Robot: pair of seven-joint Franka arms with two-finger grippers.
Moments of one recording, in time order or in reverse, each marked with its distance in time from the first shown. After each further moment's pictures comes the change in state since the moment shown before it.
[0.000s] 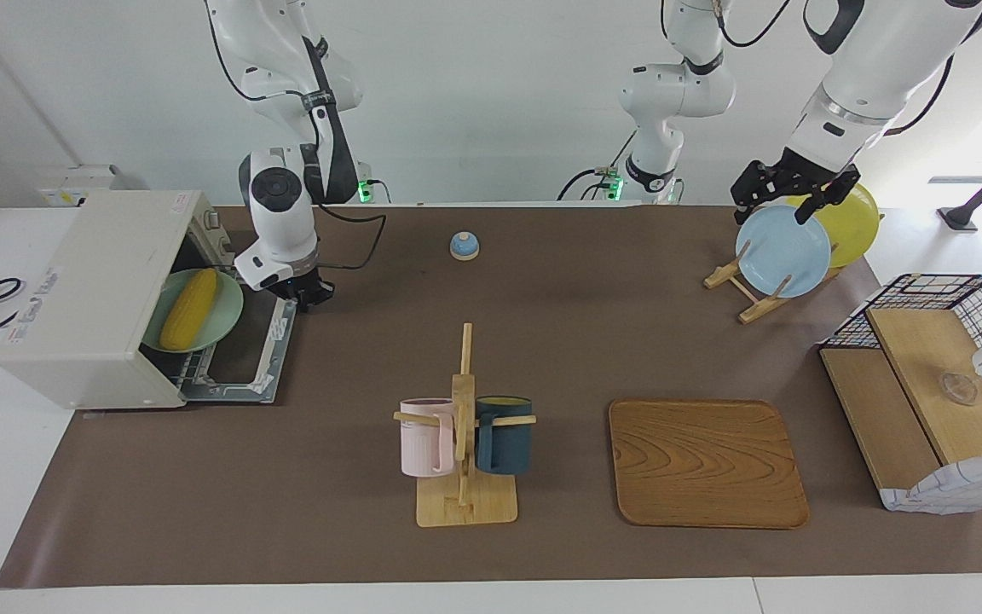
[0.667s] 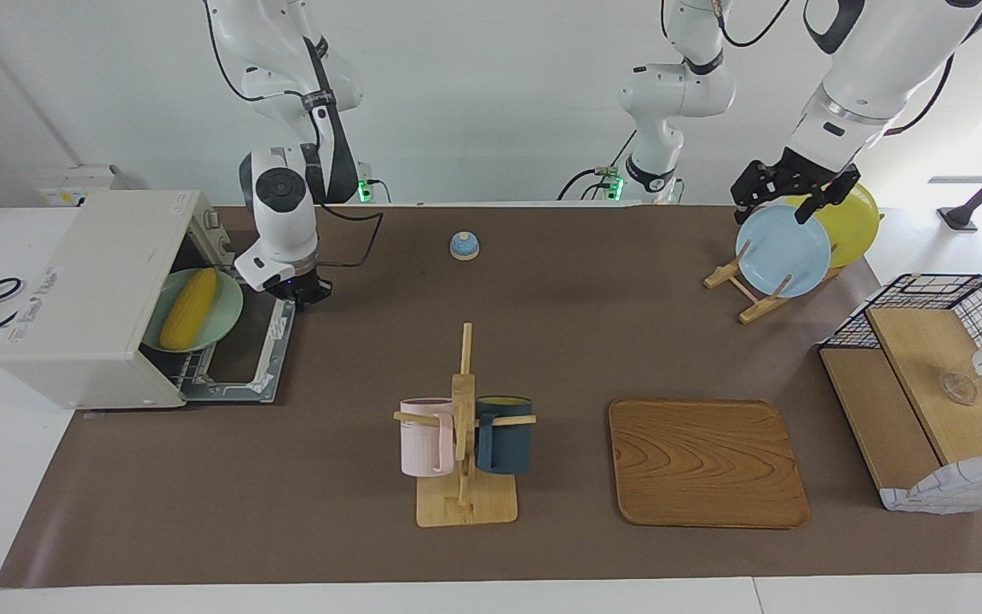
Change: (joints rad) left arm 0.000 0.000 0.000 0.000 0.000 0.000 0.000; right arm 0.004 0.000 0.018 0.031 -0.056 -0.067 -0.017
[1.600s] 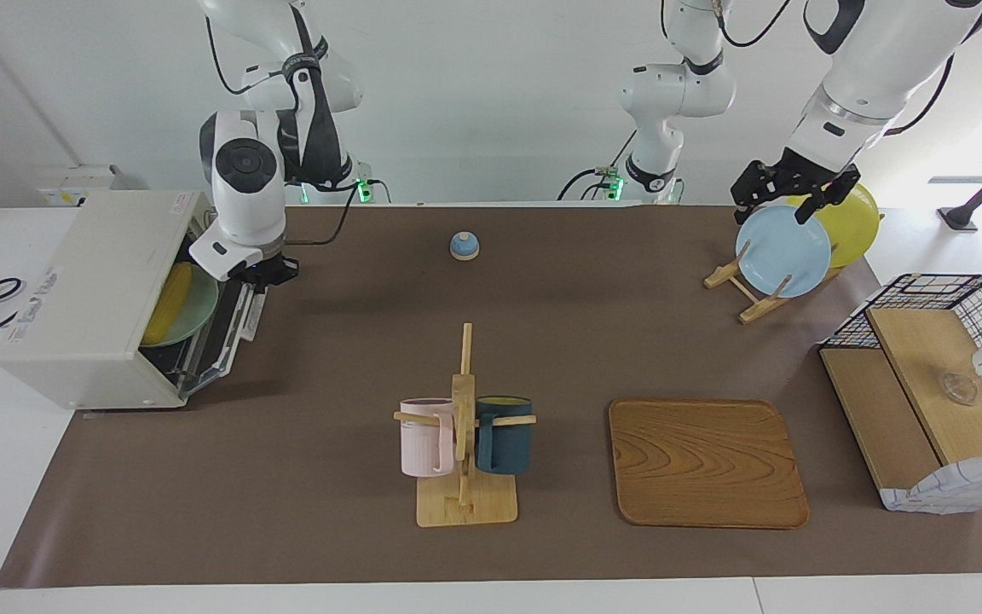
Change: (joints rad) left arm 0.000 0.000 0.000 0.000 0.000 0.000 0.000; right arm -0.030 -0.013 -0.015 0.311 -0.038 -0.391 -0.270
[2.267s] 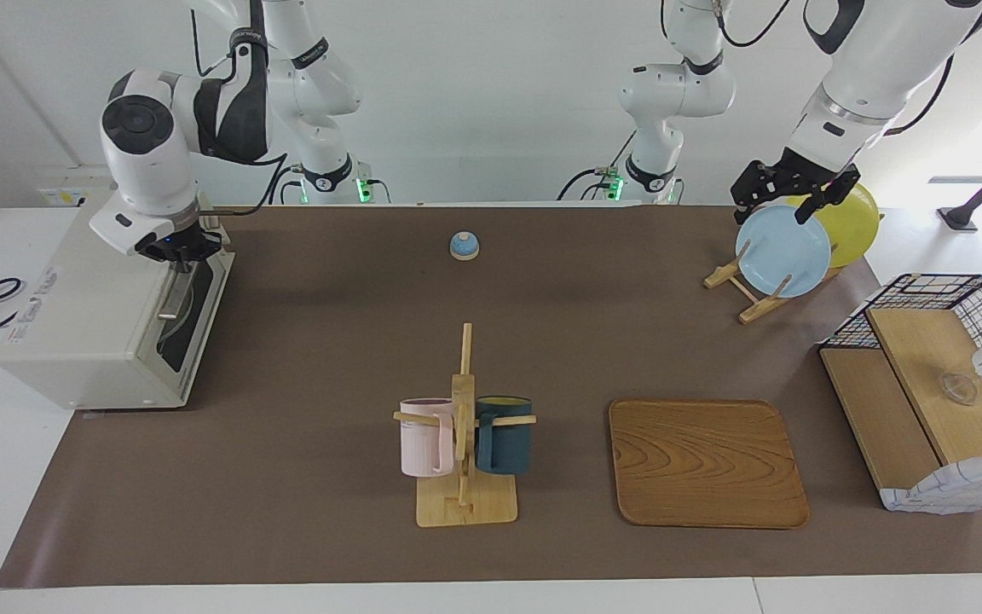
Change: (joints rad) left arm 0.000 0.000 0.000 0.000 0.000 0.000 0.000; right arm -0.180 -0.055 -0.010 0.056 -0.045 -0.050 -0.283
